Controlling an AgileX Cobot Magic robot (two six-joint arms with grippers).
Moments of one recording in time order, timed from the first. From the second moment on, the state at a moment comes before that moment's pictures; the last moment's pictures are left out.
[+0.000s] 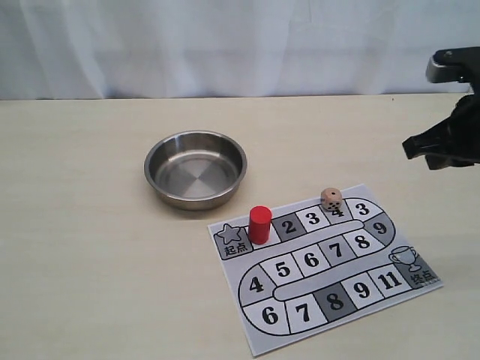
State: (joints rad) left arm 0.02 0.00 0.01 0.09 0.16 -0.05; right arm 0.02 1.48 -1.05 0.08 0.75 -0.21
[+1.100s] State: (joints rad) left arm 0.02 0.00 0.01 0.09 0.16 -0.05; right arm 0.02 0.24 -1.05 0.02 1.09 -0.17
